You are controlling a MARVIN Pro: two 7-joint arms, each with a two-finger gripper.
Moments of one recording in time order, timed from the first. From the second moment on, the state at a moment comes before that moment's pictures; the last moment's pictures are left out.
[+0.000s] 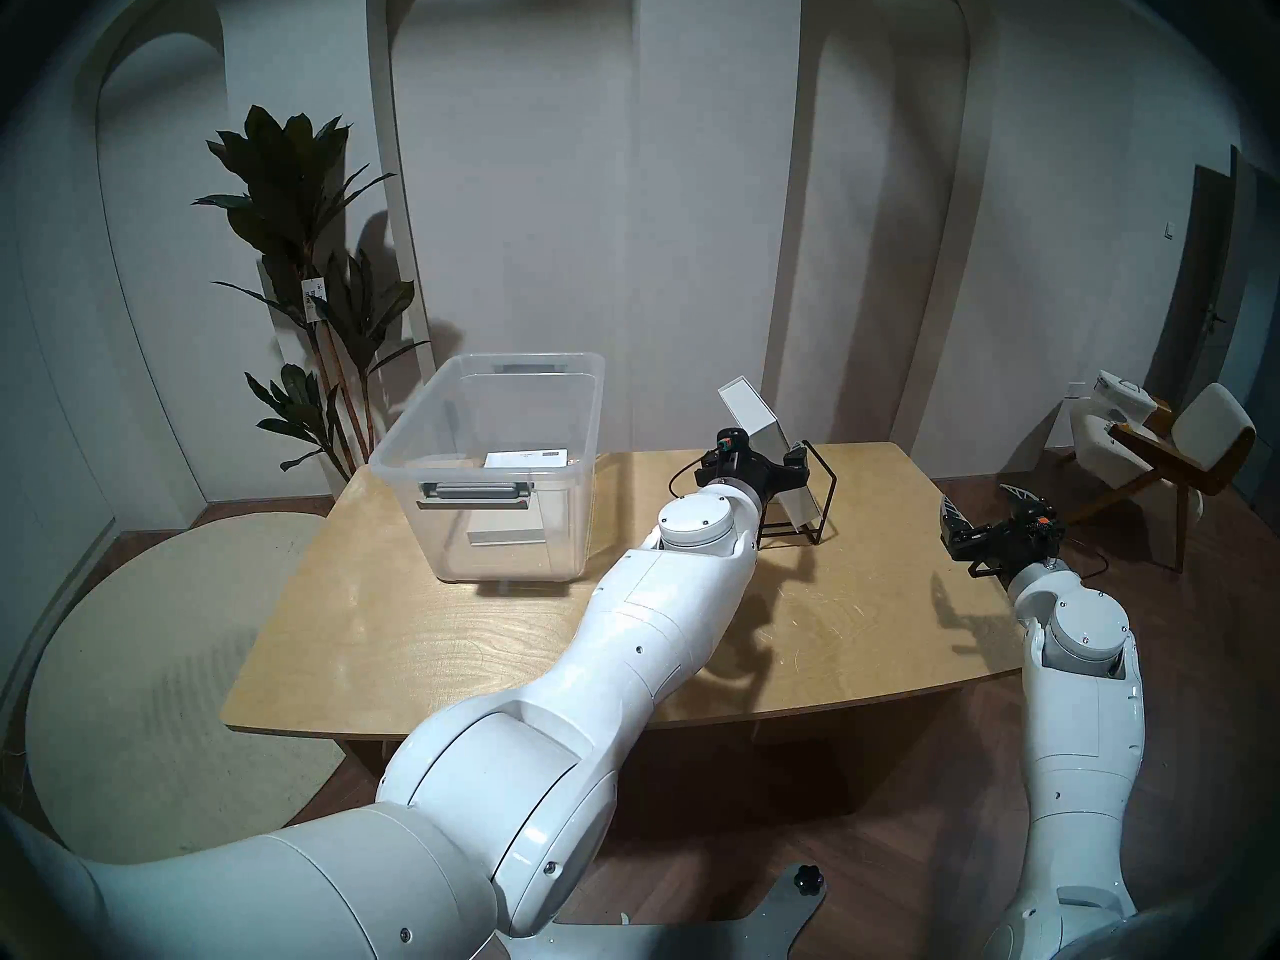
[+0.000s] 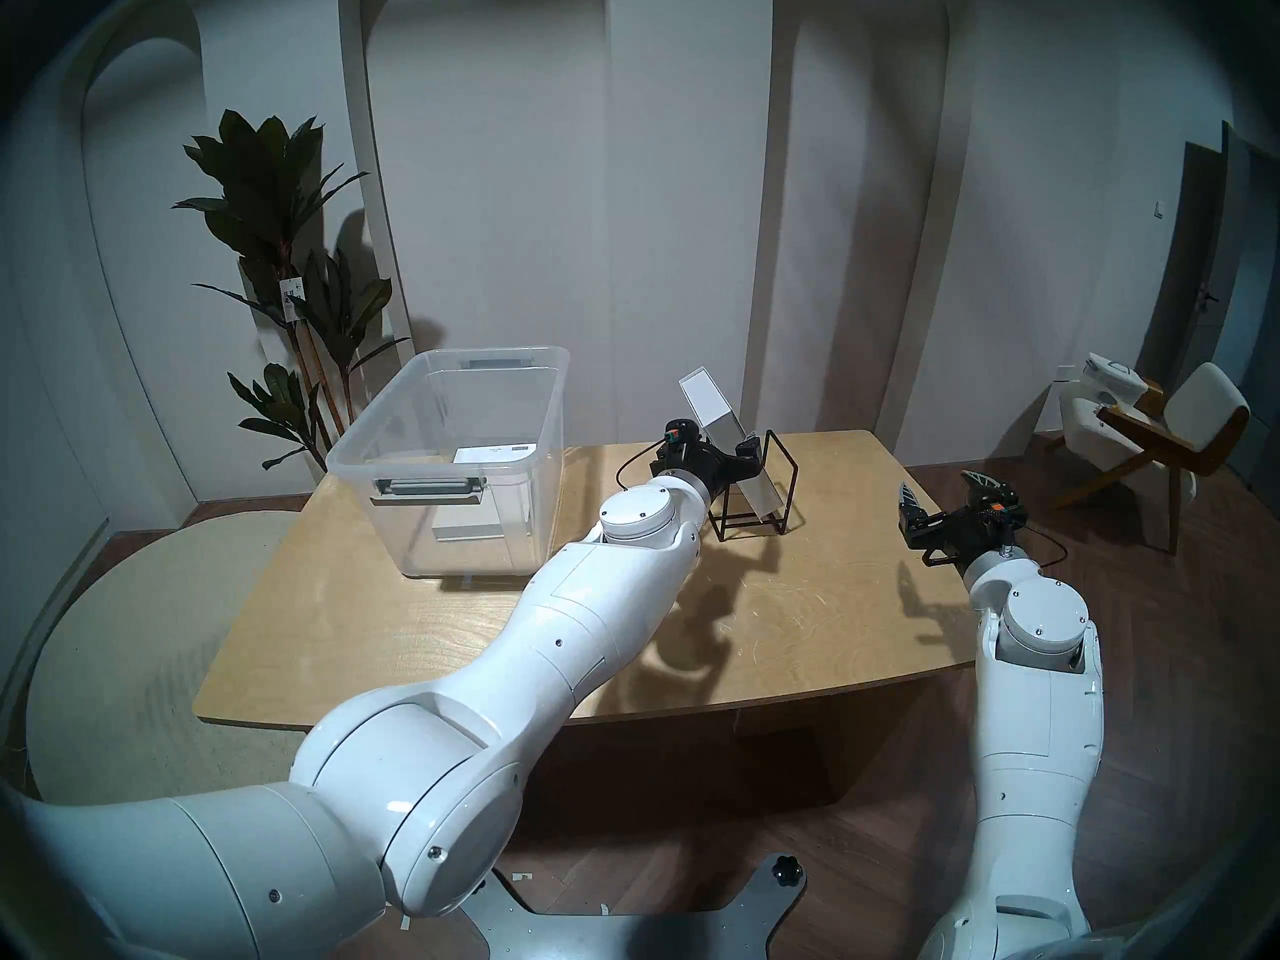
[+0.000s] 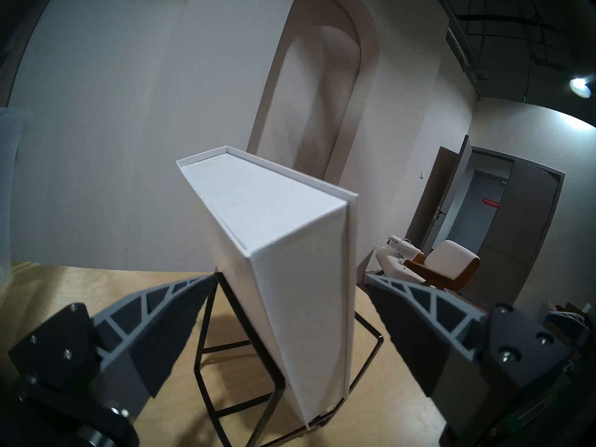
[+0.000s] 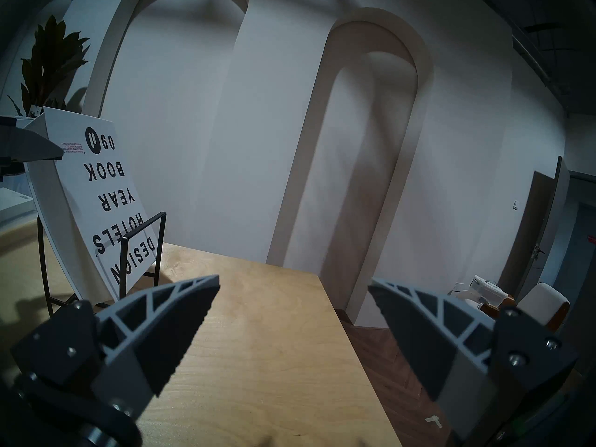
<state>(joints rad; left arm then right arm) 0.84 -1.87 -1.16 -0.68 -0.37 -0.06 0.01 -1.44 -1.37 2.08 -1.47 -0.13 -0.02 0.46</state>
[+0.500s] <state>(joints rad) 0.75 -1.89 -1.21 -0.52 -0.40 -0.16 -0.06 -1.44 -1.37 2.08 -1.47 -0.13 -0.02 0.46</state>
